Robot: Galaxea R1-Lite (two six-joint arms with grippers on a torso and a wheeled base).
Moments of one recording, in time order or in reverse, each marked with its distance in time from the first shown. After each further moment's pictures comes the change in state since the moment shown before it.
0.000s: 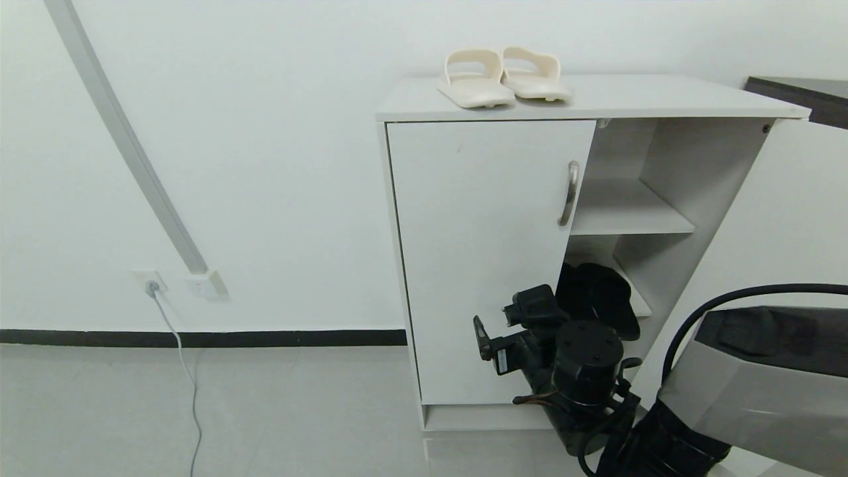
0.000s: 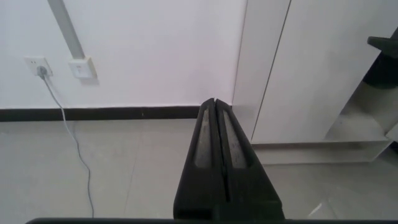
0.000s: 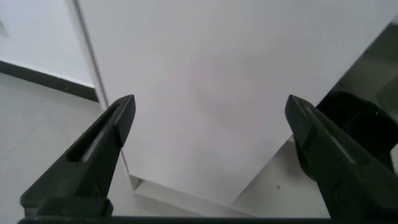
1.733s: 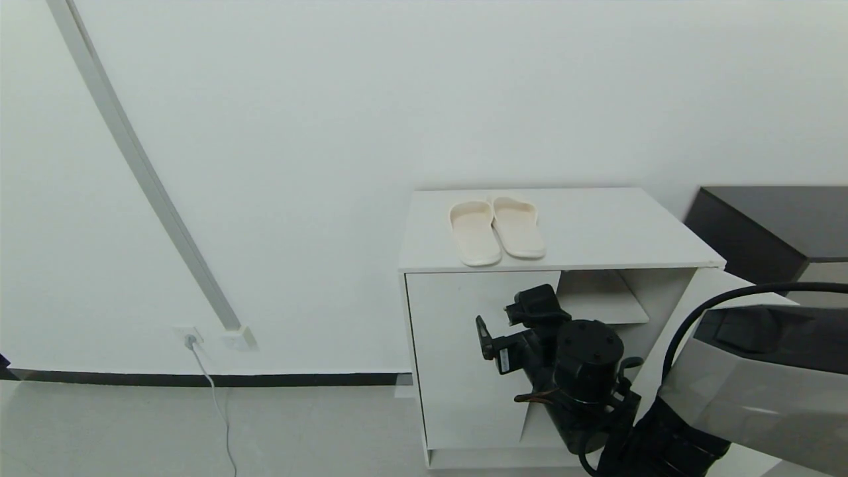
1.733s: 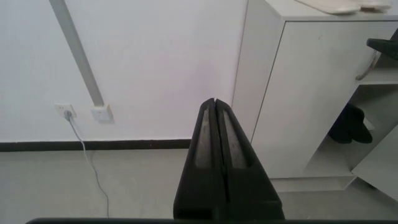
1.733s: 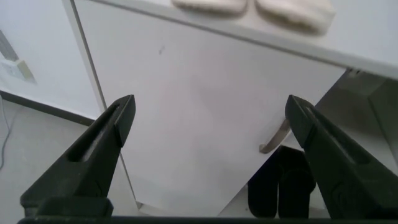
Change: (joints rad) left arm 0.000 0.000 0.000 0.001 0.000 0.001; right arm 0.000 0.000 0.001 0.001 0.000 0.000
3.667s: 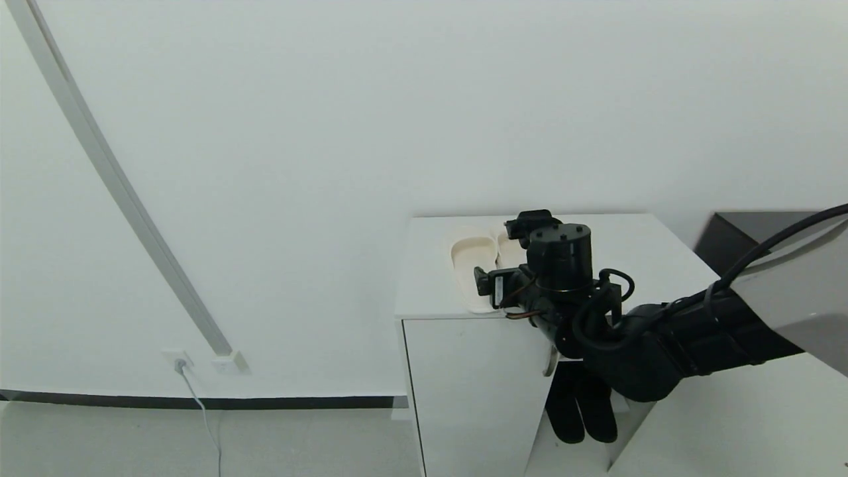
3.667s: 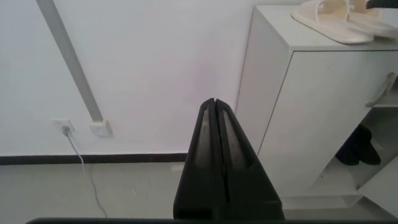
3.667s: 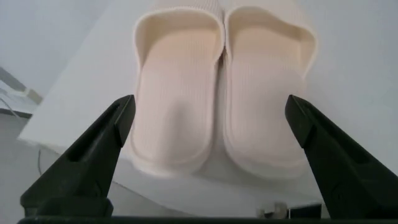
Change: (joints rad) left arm 0.000 0.000 0.000 0.000 0.000 0.001; right arm -0.077 -0.136 -0.432 0.764 0.036 0.247
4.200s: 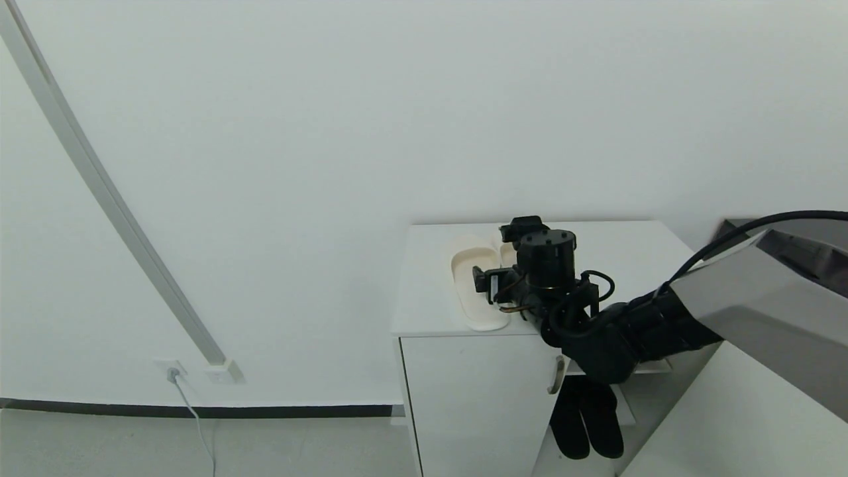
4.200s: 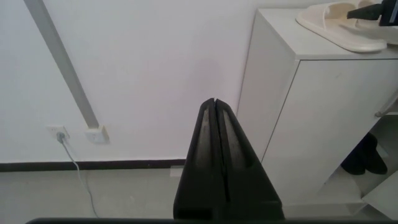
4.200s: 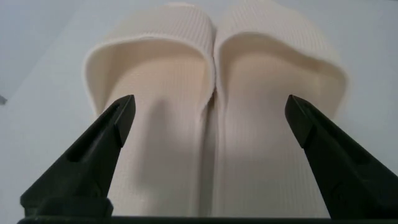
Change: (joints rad) left arm 0.000 0.000 0.000 0.000 0.000 -0.001; right arm -0.056 0.134 -0.124 -0.024 0.049 -0.013
